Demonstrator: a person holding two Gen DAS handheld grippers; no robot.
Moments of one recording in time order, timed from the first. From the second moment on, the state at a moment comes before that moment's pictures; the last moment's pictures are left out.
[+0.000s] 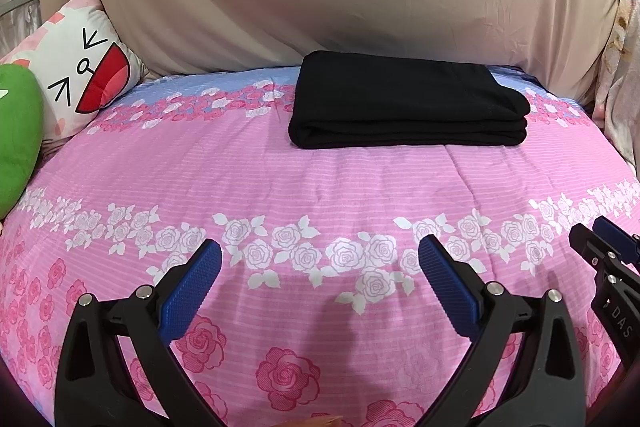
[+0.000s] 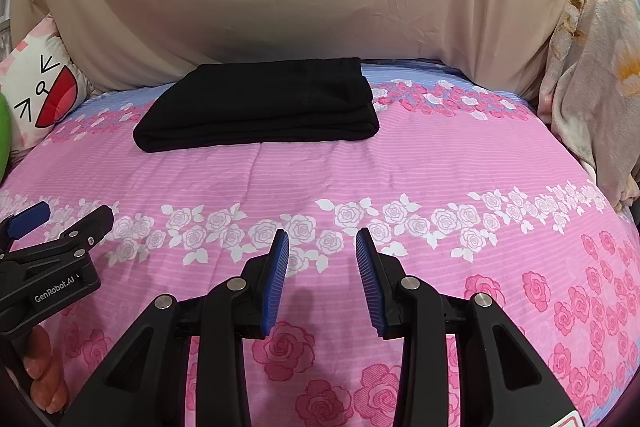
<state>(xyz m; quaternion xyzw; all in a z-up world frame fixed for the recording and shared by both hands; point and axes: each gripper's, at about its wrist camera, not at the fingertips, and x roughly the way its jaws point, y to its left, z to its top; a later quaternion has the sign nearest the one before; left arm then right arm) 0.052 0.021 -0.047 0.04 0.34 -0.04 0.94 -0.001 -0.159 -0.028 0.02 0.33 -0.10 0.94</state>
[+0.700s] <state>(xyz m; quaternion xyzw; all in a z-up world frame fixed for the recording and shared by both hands) 0.053 0.019 -0.048 0.04 0.34 -0.04 0.94 0.000 -0.159 -0.029 0.02 0.33 -0.10 0.94</state>
